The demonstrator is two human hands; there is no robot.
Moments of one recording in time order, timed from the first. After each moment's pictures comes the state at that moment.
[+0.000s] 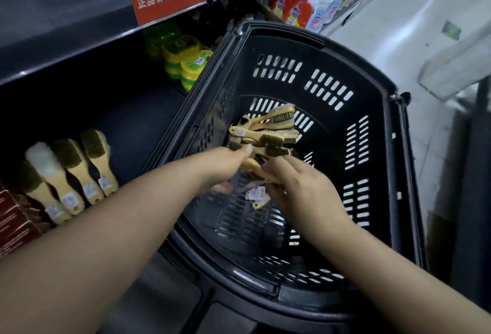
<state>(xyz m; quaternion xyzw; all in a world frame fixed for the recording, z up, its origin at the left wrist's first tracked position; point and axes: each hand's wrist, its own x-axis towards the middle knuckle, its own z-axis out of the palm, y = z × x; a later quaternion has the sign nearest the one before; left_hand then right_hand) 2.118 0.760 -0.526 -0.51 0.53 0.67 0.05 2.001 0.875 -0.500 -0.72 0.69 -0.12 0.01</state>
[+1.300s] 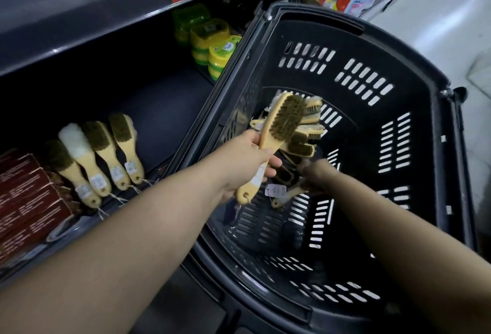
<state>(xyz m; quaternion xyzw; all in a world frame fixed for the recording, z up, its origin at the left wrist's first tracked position) 2.133 0.766 -0.530 -0.46 0.49 0.73 -0.11 1.920 0.803 -0.648 -0.22 0.86 -0.14 0.44</state>
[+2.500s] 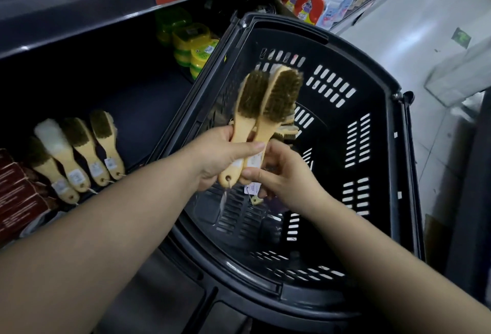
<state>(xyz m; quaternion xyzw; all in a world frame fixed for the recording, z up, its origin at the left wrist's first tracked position) 2.139 0.778 -0.515 -0.40 0.41 0.81 -0.15 2.003 0.856 -0.538 -0.48 0.60 -0.39 0.51</state>
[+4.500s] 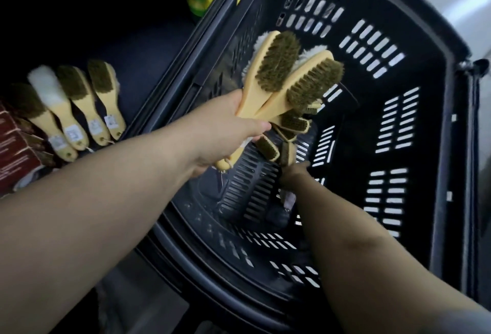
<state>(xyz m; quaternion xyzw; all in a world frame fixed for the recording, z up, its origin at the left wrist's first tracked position) 2.146 0.785 -0.530 -0.46 0.55 0.68 -0.12 1.939 0.843 -0.726 -0.17 0.88 -0.07 0.44</state>
